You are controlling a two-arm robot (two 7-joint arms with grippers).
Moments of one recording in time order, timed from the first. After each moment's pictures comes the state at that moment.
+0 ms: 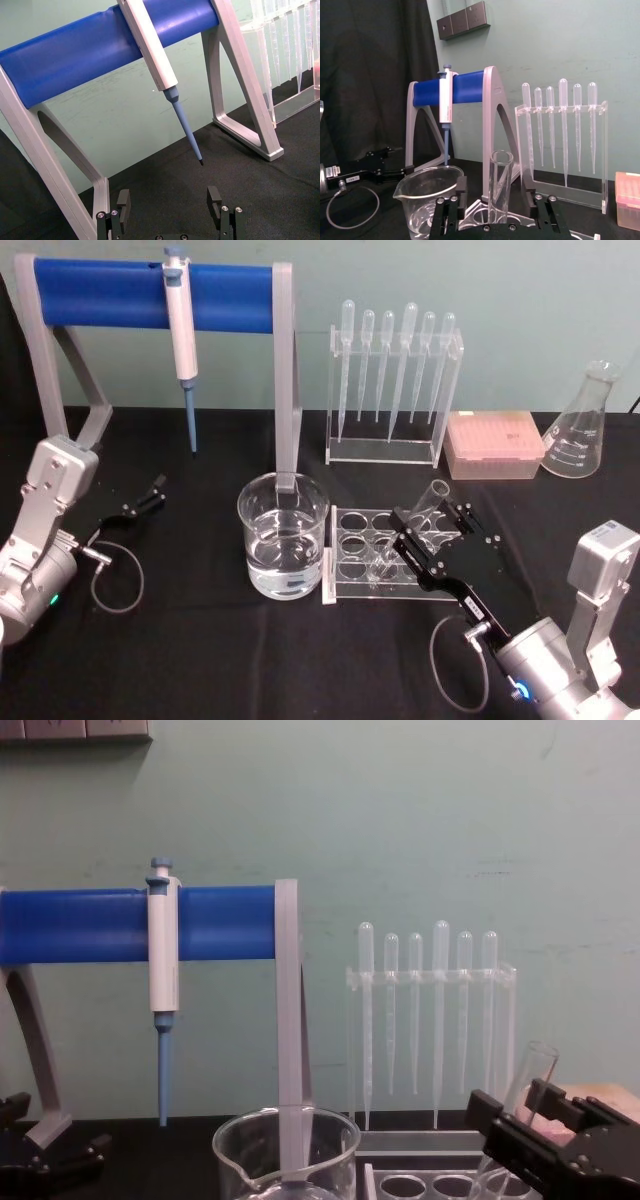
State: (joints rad) left arm -0.20 0.60 0.45 -1.41 -0.25 -0.12 0.03; right arm -0.05 0.39 -0.39 -1.61 0.43 -0.38 0.22
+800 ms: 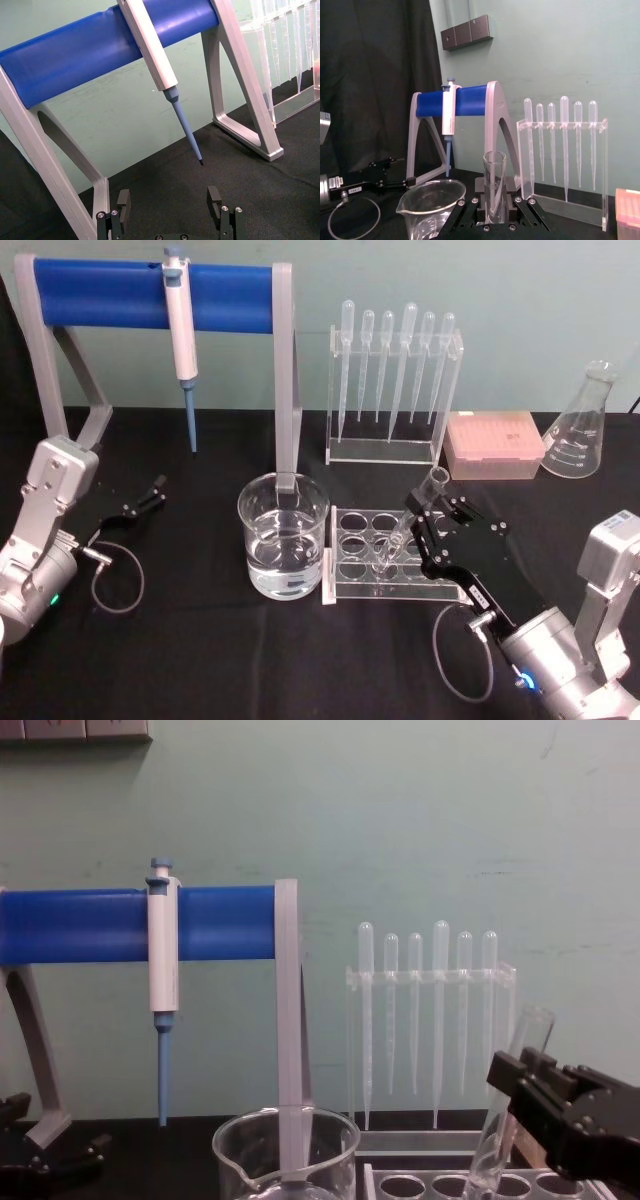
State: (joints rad) left arm -0.20 0.60 0.45 -1.41 -0.25 -0.12 0.03; right arm -0.08 0.36 -0.33 -1.65 0.40 -0.36 0.26
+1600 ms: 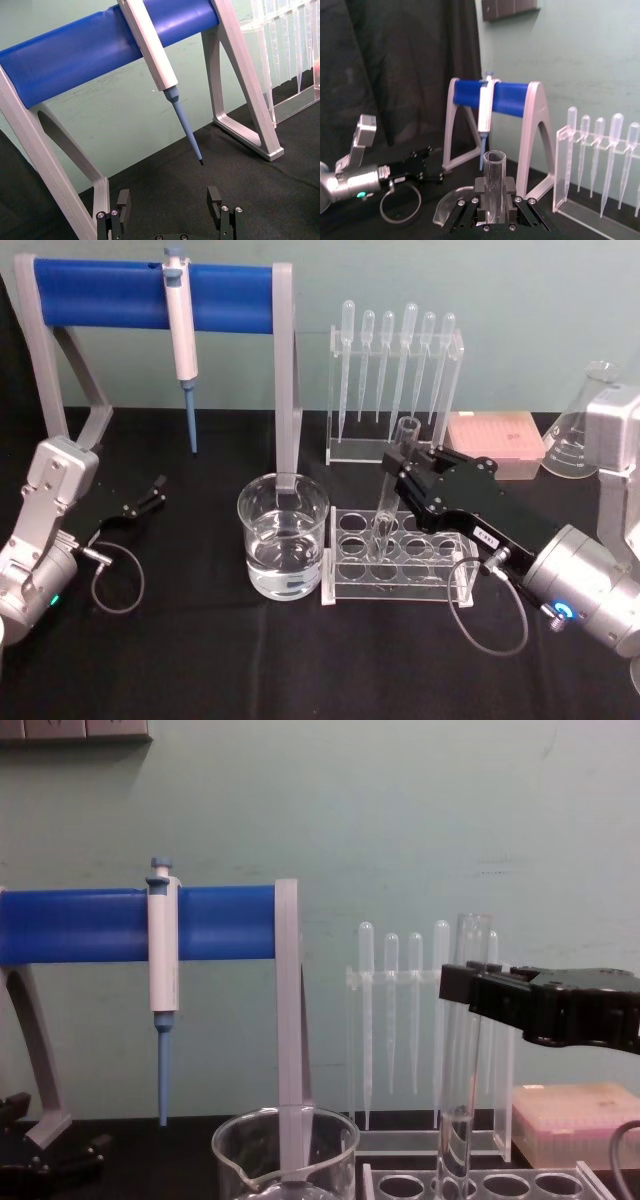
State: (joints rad) left arm -0.20 0.60 0.45 -1.41 -0.25 -0.12 0.03; right arm 0.03 0.48 -0.29 -1.88 0.49 0.11 0.37
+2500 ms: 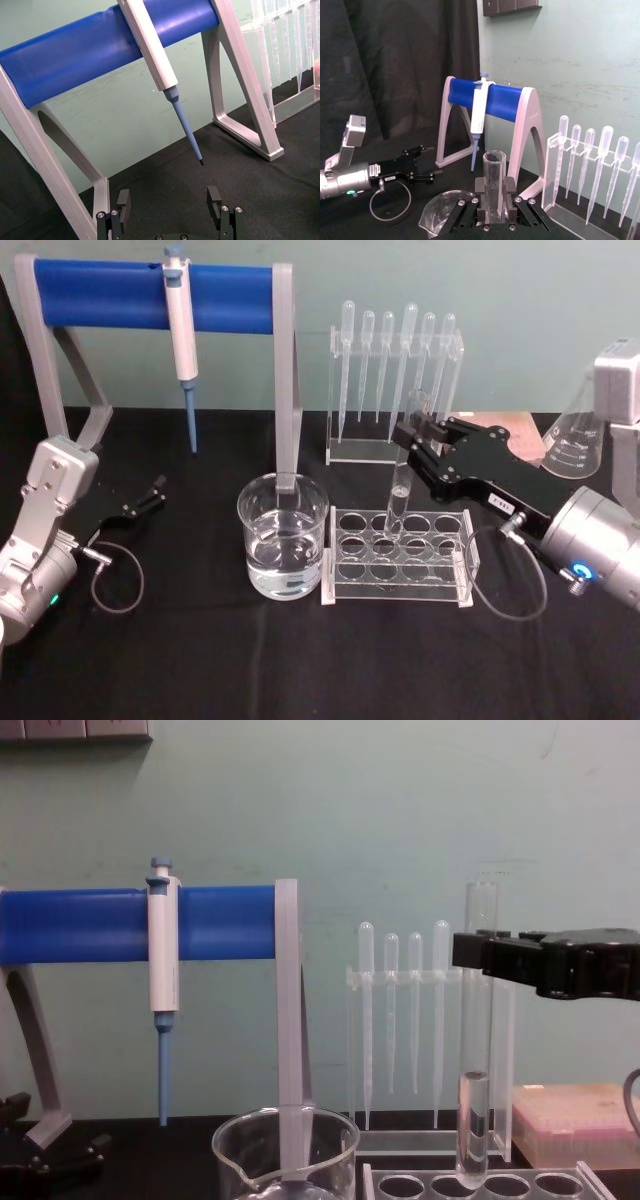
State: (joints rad) left arm -0.20 0.60 0.45 -1.41 -0.25 -0.12 0.03; right arm 0.12 0.54 -0.30 -1.87 0.54 0.17 0.37
